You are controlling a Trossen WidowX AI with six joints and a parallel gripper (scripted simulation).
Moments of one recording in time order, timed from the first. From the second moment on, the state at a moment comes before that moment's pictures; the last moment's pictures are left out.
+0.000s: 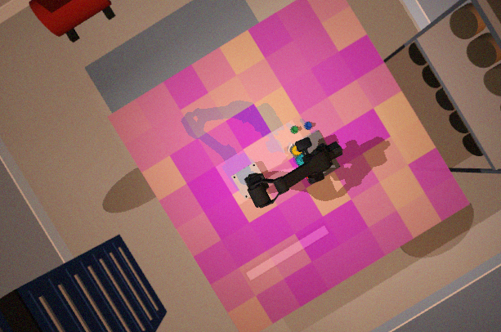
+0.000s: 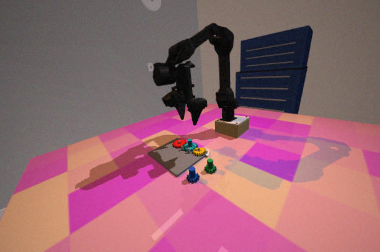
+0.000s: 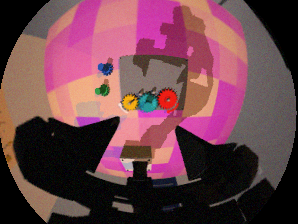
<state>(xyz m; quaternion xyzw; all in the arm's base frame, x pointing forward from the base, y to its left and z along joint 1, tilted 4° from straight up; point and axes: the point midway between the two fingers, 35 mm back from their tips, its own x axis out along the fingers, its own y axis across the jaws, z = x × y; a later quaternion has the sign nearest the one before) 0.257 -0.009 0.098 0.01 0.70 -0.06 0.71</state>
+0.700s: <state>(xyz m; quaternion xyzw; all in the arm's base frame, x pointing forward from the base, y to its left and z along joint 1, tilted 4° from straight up) 0.265 0.034 0.103 0.02 0.70 -0.06 0.71</state>
